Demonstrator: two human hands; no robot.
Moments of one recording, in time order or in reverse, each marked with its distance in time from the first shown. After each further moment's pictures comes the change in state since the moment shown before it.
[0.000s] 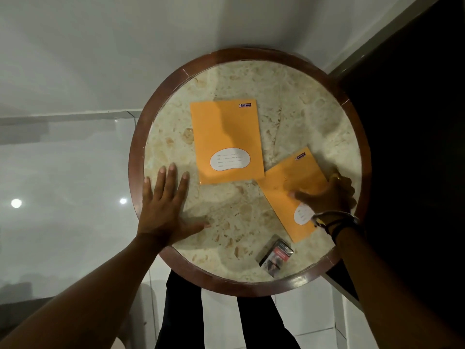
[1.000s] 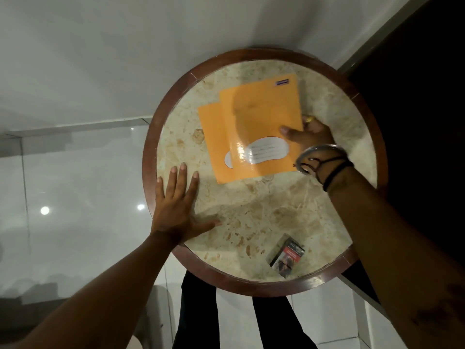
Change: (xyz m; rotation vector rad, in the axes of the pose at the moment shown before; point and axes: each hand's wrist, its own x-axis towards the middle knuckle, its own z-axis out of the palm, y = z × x) left_hand 0.000 0.001 0.001 0.000 0.001 -0.007; right_hand 0.015 -0.115 -0.018 0.787 -0.264 -0.252
